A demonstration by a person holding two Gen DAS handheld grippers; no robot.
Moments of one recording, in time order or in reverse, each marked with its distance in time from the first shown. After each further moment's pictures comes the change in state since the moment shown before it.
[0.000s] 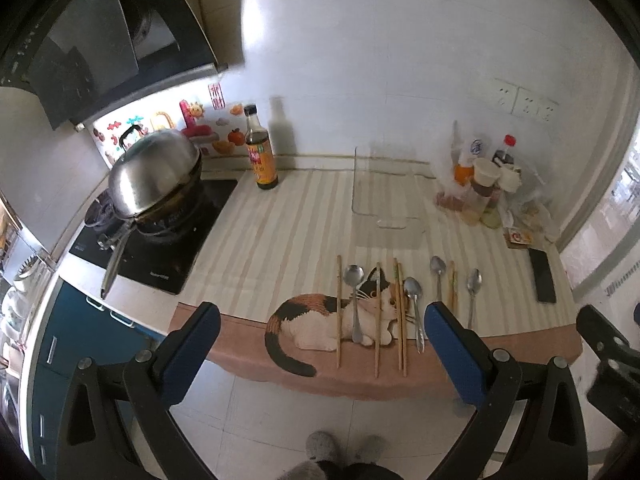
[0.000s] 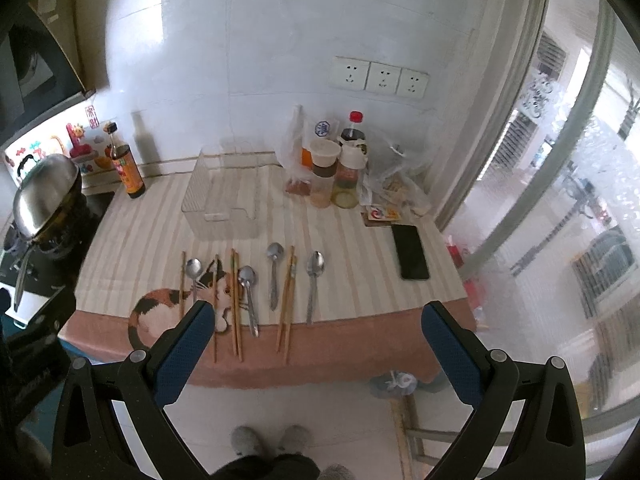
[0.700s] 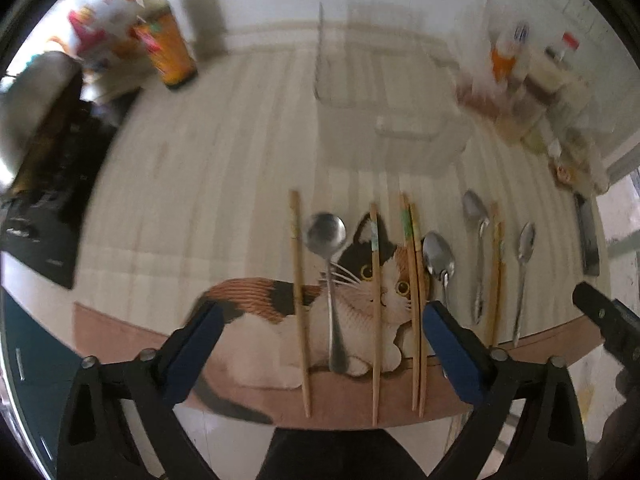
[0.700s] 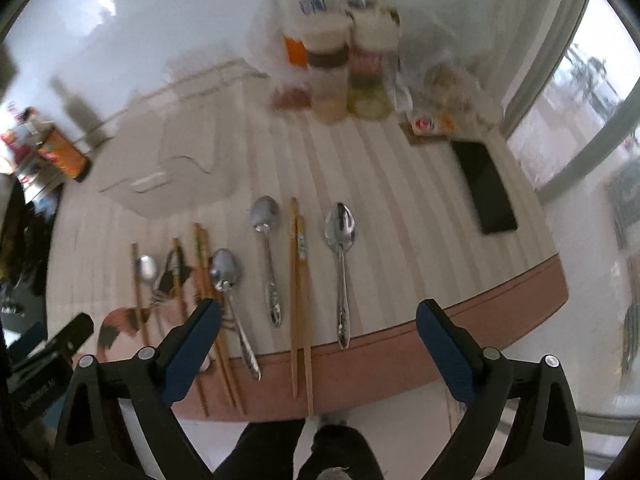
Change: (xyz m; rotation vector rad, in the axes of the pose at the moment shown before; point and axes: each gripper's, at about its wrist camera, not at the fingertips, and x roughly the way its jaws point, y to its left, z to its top) left arm 0.262 -0.036 0.004 0.073 0.414 -0.120; right arm 0.270 0.008 0.010 0.164 0.352 0.030
